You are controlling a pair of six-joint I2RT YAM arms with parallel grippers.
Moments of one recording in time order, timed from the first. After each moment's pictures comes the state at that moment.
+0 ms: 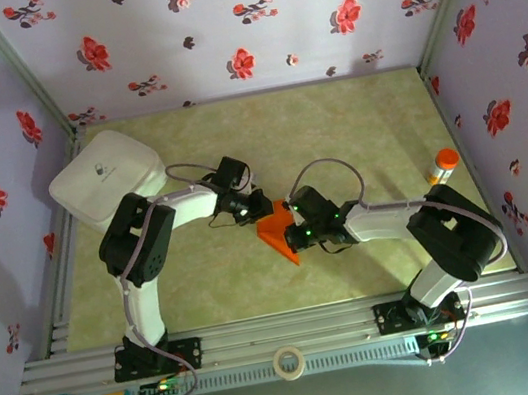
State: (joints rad) left arm -0.63 1.99 1.18 -0.26 0.50 -0.72; right arm 0.78 1.55 0.67 -0.09 -0.20 0.51
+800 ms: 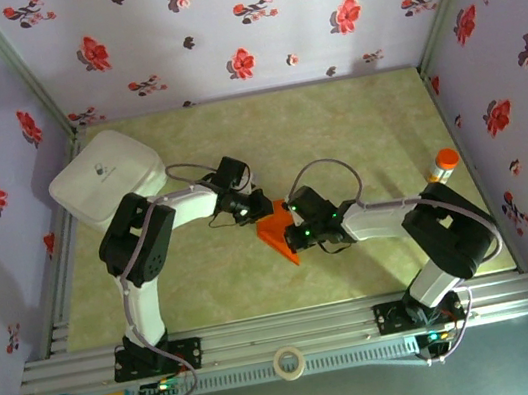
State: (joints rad) left arm -0.63 1.99 1.18 -0.26 0.50 -0.72; right arm 0.78 1.58 0.68 -0.09 -0.19 0.51
